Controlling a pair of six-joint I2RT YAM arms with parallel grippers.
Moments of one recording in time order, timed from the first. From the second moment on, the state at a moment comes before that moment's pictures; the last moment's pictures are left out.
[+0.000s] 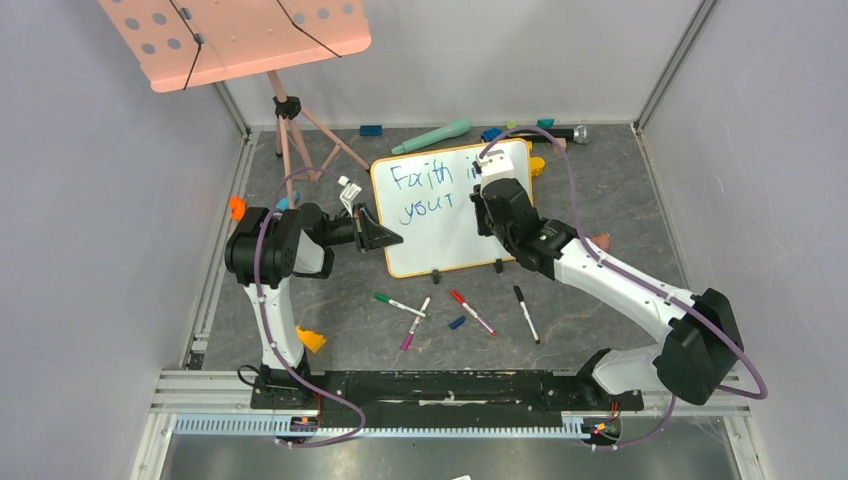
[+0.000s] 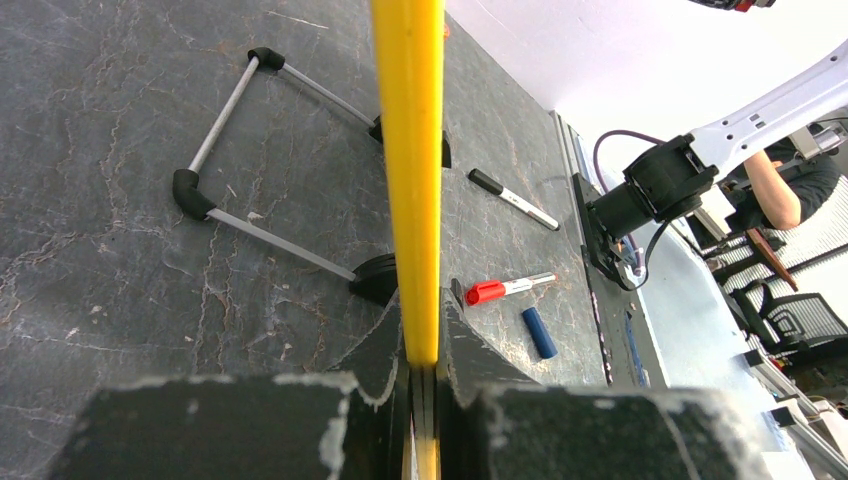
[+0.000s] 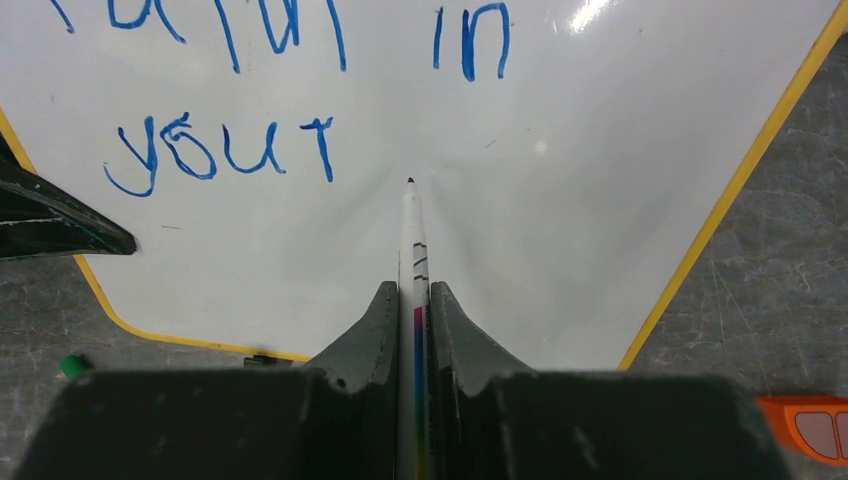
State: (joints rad) left arm -0.10 2.07 0.68 1.47 1.30 -0.74; right arm 0.72 1.36 1.06 -0.22 0.40 0.20
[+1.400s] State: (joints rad) left arm -0.10 2.07 0.68 1.47 1.30 -0.74; right arm 0.93 1.47 1.02 -0.19 0.50 0.26
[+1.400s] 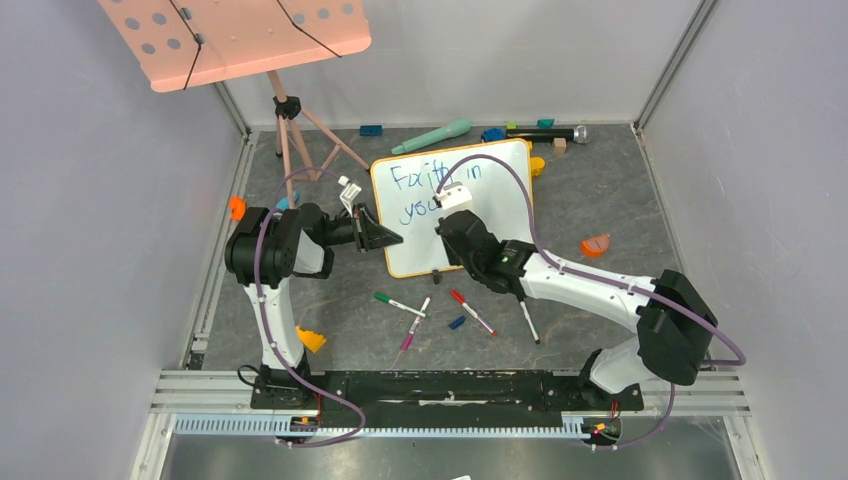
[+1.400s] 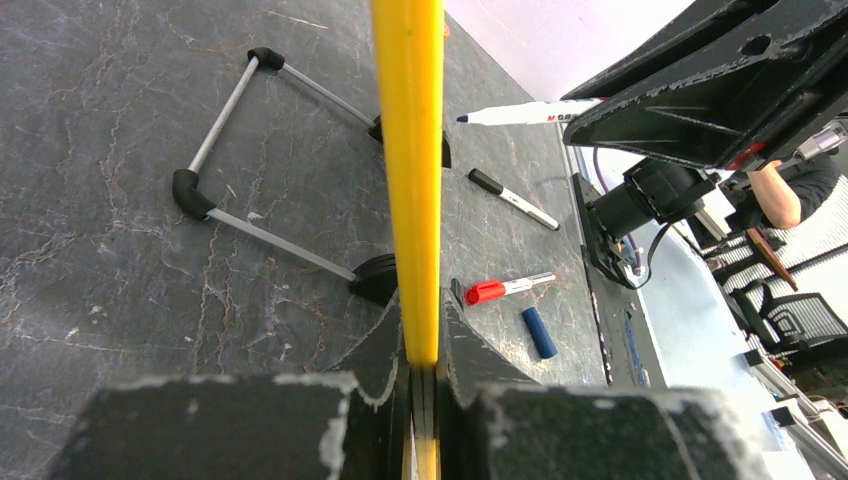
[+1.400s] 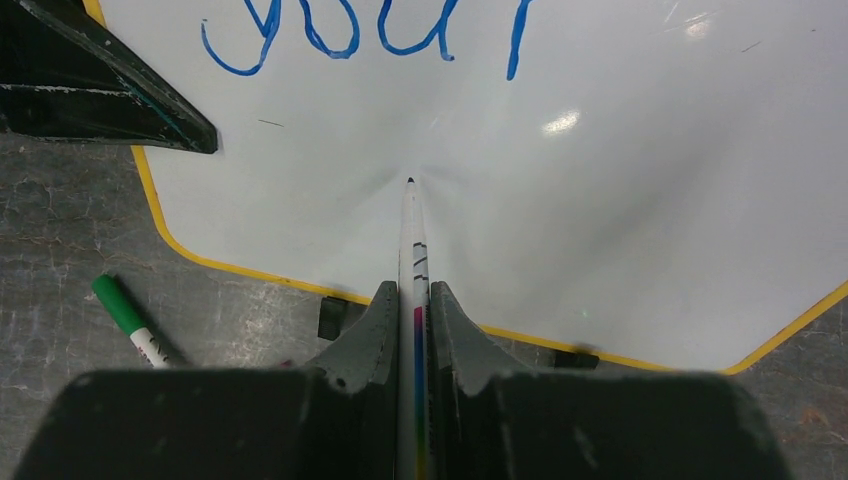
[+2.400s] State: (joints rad) left arm -0.10 2.07 0.68 1.47 1.30 -0.74; right arm 0.96 1.59 1.12 -0.17 0.53 0.26
